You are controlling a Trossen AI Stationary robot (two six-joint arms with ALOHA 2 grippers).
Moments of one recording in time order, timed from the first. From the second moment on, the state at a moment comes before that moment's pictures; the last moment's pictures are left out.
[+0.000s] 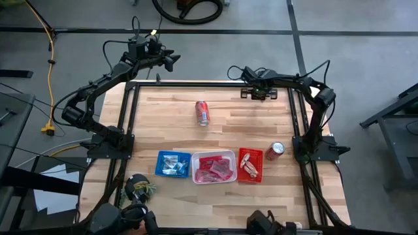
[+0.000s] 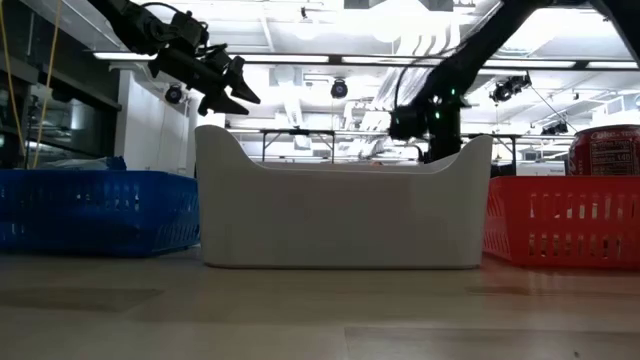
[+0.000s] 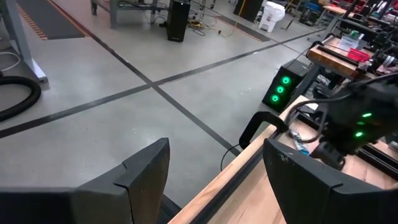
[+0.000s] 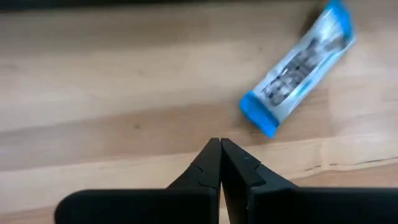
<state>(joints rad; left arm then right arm) 1.07 1.43 1.07 0.05 0.41 -0.10 -0.77 1.85 1.23 -0.81 0.21 0.86</state>
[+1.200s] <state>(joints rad) 1.07 1.43 1.07 0.05 0.44 -0.10 -0.92 1.76 0.95 -0.54 0.17 1.23</state>
